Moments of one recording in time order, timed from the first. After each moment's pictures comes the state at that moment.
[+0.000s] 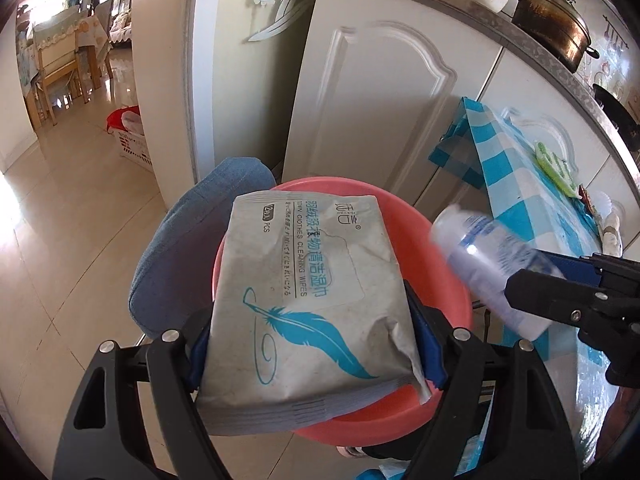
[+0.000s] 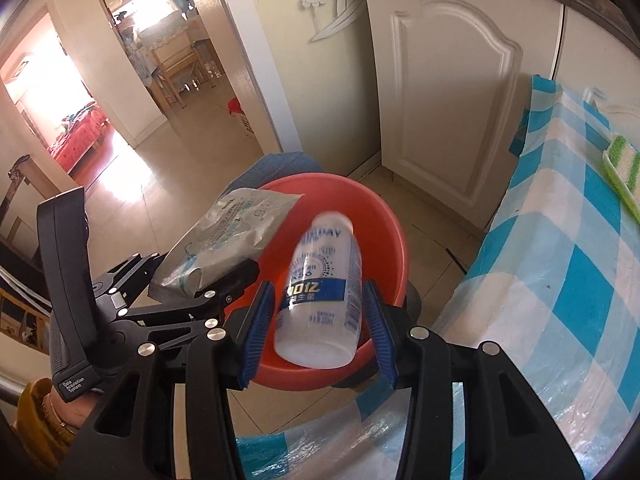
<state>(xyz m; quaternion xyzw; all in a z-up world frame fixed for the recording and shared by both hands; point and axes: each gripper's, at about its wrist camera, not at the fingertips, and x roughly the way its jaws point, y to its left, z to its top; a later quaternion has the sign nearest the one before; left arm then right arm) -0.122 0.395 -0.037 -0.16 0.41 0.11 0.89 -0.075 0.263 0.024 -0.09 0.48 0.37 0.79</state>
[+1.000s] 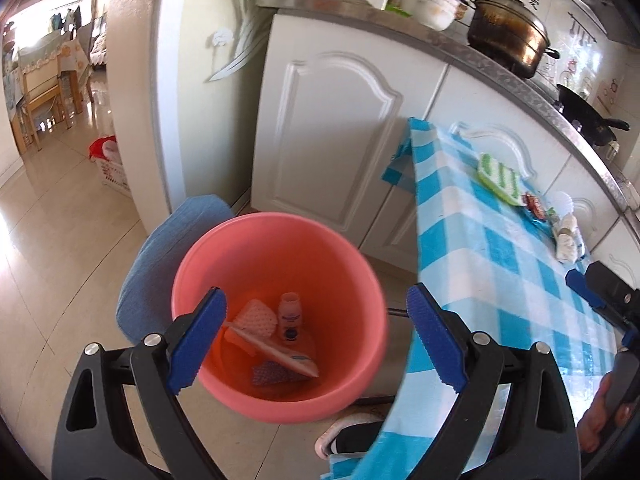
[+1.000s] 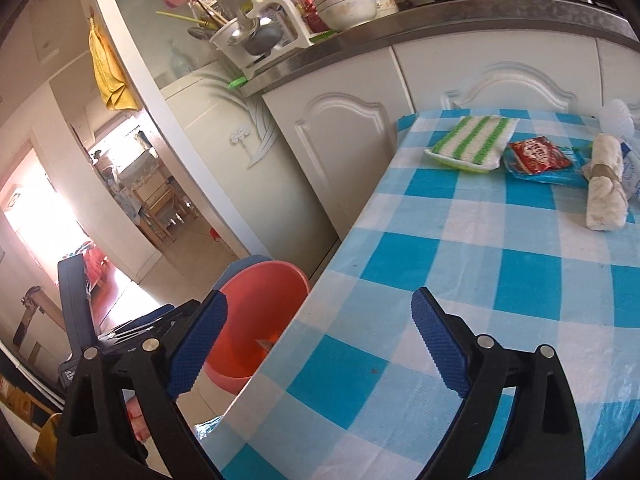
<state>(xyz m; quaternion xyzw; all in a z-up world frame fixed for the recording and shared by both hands) -0.135 0.343 0.028 -0.15 0.37 0.07 0.91 -0.099 0.077 0.064 0.12 0.35 0.31 0.87</state>
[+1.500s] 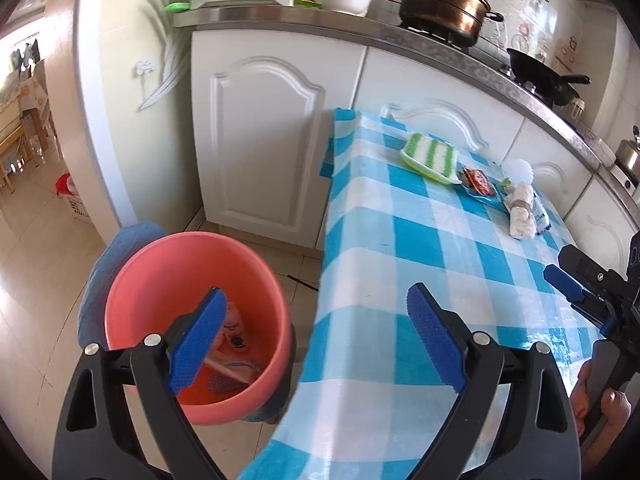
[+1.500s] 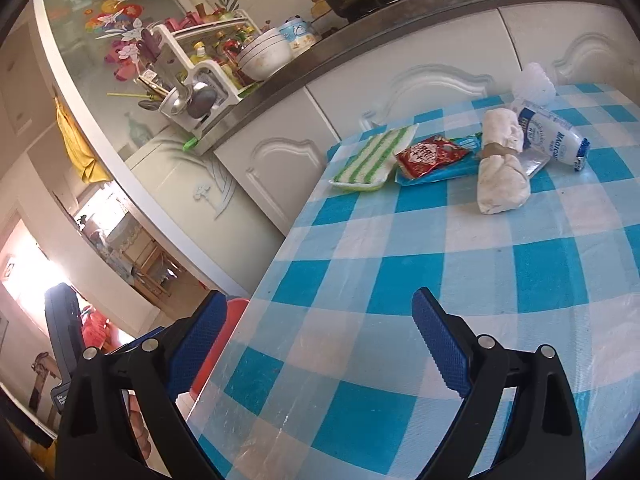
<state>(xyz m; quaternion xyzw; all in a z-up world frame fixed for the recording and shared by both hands) -0.111 0.253 0.051 -0.09 0.38 0.01 0.92 -0.089 -0.024 0.050 0.22 0.33 0.25 0.88</state>
